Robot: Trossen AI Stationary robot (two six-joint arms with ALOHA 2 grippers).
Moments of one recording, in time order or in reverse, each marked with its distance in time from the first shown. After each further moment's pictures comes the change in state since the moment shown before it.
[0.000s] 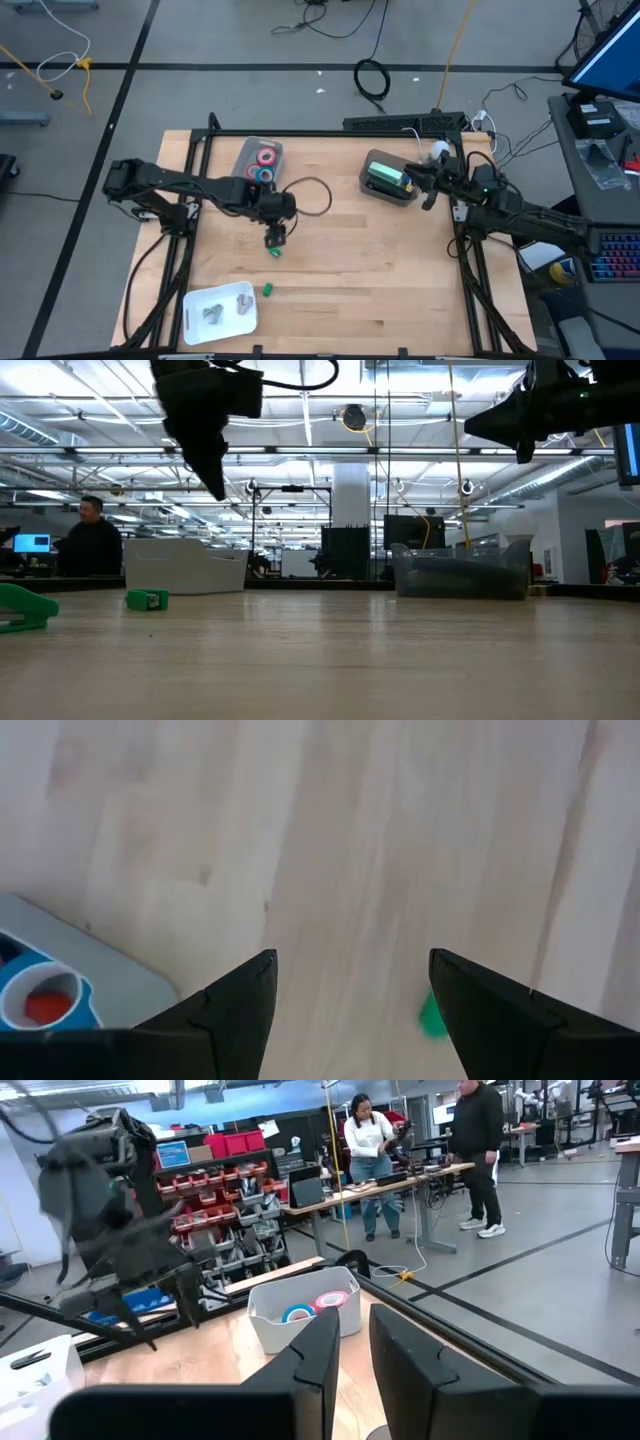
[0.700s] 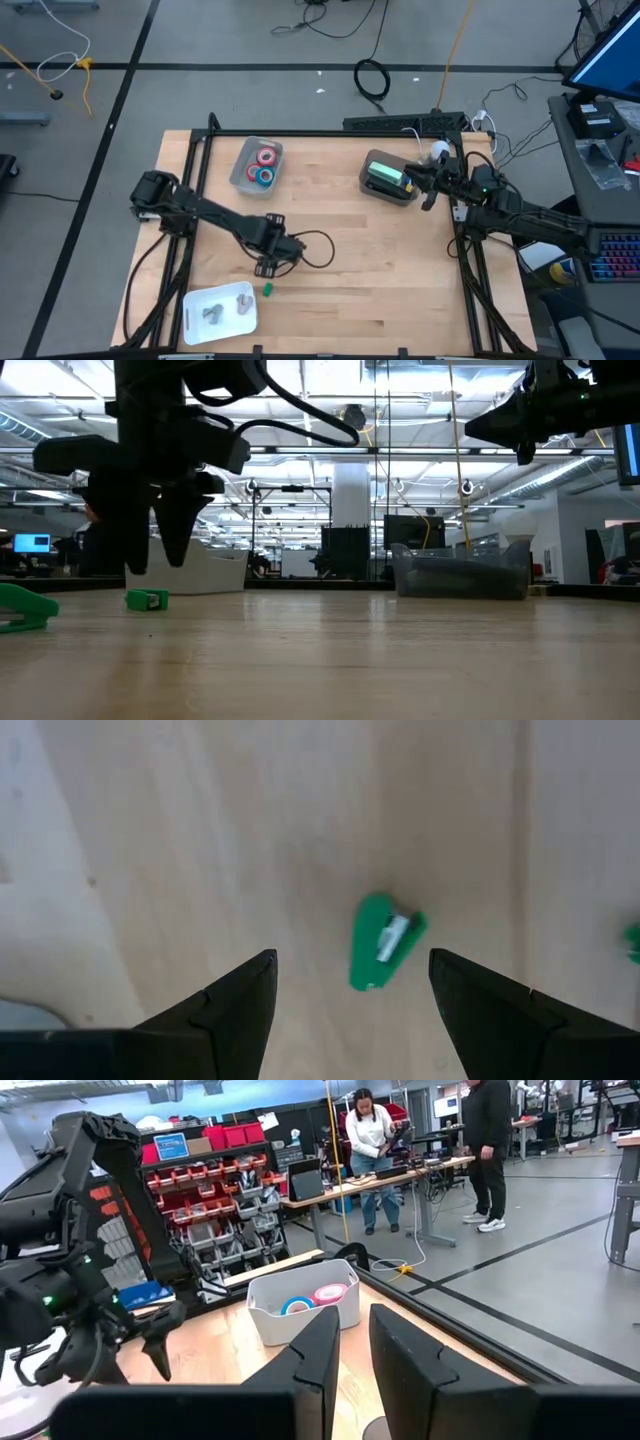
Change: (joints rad) left arm -0.210 0.265 -0.001 -0.084 0.006 0.139; right arm 0.000 -0.001 0.001 -0.021 -0.003 -0.003
